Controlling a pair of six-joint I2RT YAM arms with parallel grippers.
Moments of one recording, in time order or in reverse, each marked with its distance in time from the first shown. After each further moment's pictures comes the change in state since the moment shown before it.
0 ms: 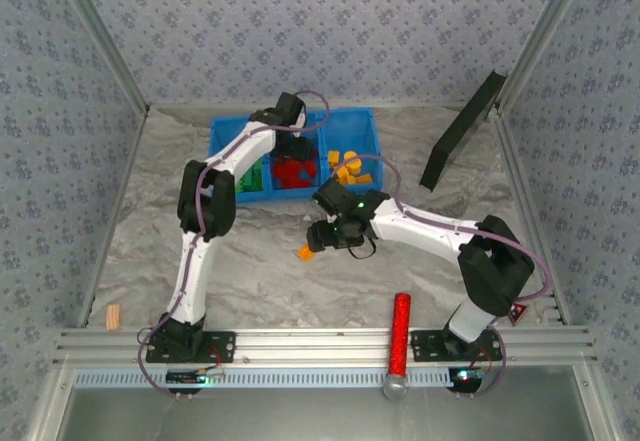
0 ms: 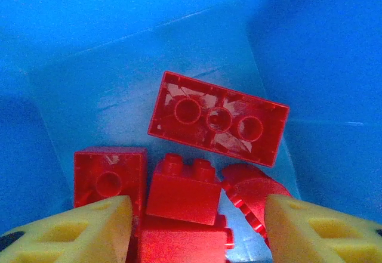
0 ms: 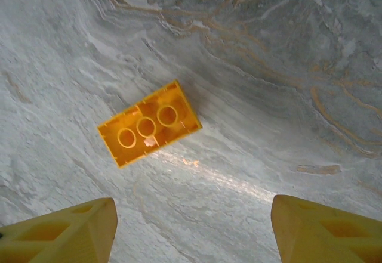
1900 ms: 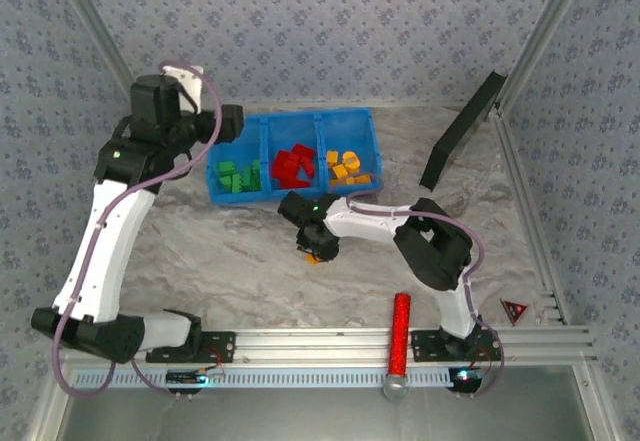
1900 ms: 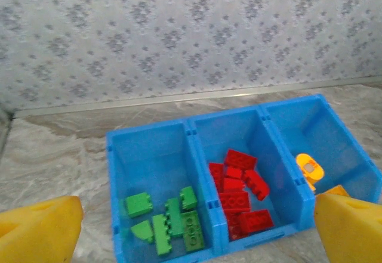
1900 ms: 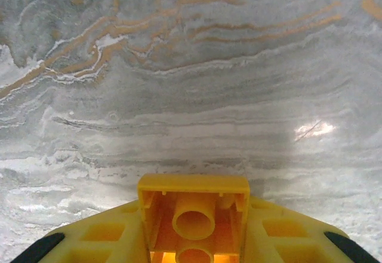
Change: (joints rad) left arm 0.157 -1.073 -0.424 -0.009 -0.067 0.077; right arm 0.086 0.343 0.226 -0.105 0.130 0.631
